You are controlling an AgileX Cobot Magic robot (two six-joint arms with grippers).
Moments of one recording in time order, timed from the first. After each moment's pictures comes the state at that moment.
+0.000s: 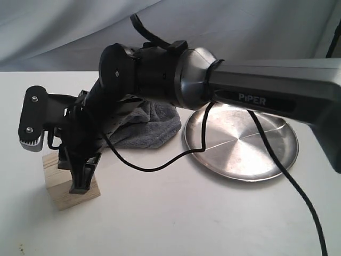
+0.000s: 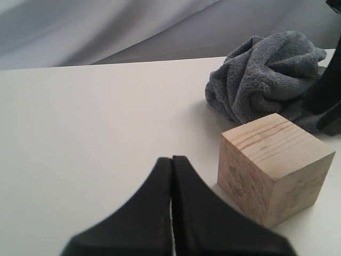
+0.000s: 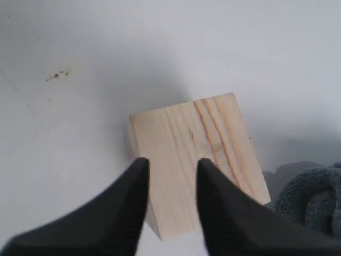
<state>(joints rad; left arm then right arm) -0.07 0.00 0.00 0.06 0.37 -0.02 0.90 2.13 -1.73 0.45 0.74 -1.13</state>
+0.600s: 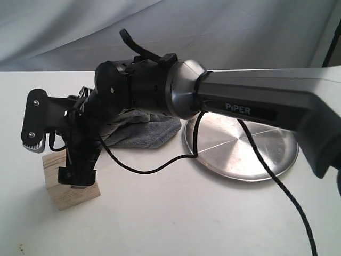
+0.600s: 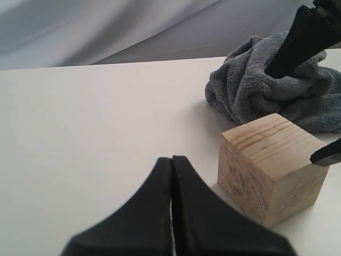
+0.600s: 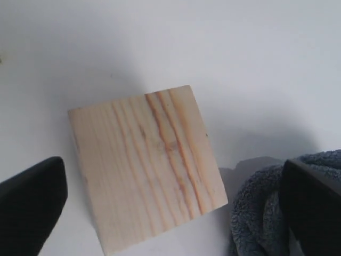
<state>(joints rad) -0.07 0.00 0.00 0.06 0.37 -0.02 0.91 2.16 -1.73 0.33 0.61 -1.08</state>
